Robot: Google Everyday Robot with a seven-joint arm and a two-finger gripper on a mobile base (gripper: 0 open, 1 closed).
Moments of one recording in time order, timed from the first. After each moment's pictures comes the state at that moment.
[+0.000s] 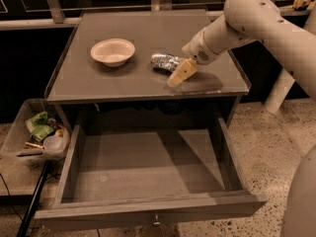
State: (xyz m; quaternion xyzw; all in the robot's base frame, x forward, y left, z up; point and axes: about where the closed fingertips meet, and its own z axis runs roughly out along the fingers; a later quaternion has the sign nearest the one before) arm 0.707 -0.087 0.847 -0.54 0.76 0.12 0.34
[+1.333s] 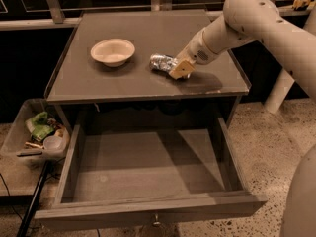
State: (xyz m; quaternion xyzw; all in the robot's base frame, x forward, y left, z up) arm 0.707 -0.087 0.846 -0.54 0.76 0.12 0.34
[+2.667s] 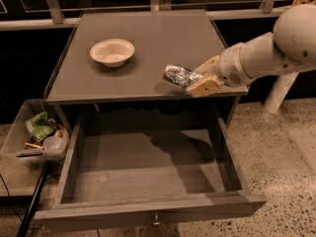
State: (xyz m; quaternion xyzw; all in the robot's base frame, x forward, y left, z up) arm 0.600 -0.123 0.870 -0.52 0.75 0.13 0.39
